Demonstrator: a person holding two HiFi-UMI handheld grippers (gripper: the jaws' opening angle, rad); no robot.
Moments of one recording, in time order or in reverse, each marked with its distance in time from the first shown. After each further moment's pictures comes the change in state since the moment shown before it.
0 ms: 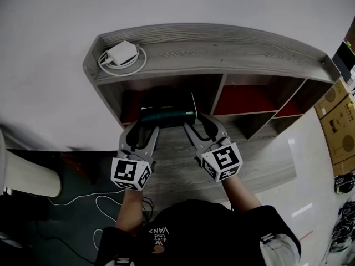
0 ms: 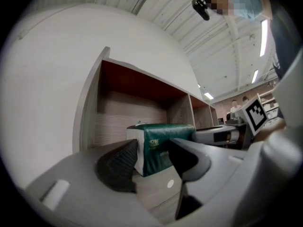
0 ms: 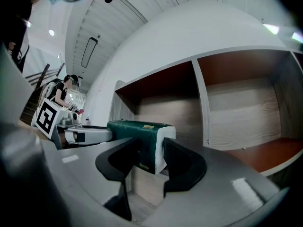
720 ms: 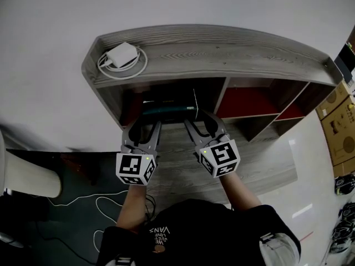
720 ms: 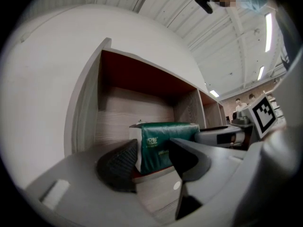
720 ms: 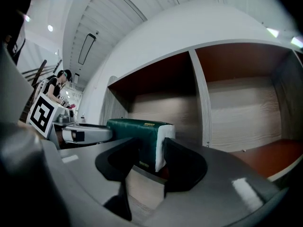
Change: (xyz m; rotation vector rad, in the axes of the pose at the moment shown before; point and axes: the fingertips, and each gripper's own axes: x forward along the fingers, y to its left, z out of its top) left arm 0.026 0.014 -0.006 -0.003 0.022 0.063; right arm 0.022 -0.017 -0.005 -0.013 0.007 -0.045
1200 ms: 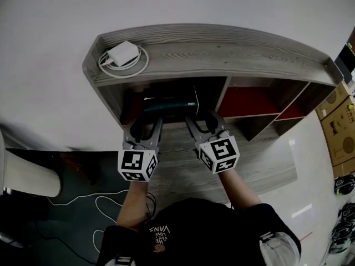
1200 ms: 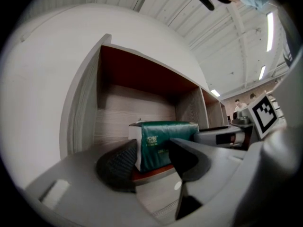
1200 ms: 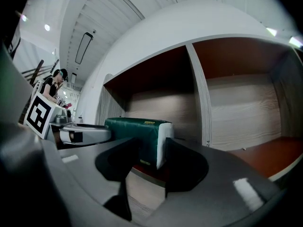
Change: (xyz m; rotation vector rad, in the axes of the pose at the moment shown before) left arm 0.008 0.002 -0.003 -0.003 0.014 0.009; right arm 0.008 -0.006 -0.003 0.015 0.016 -0.022
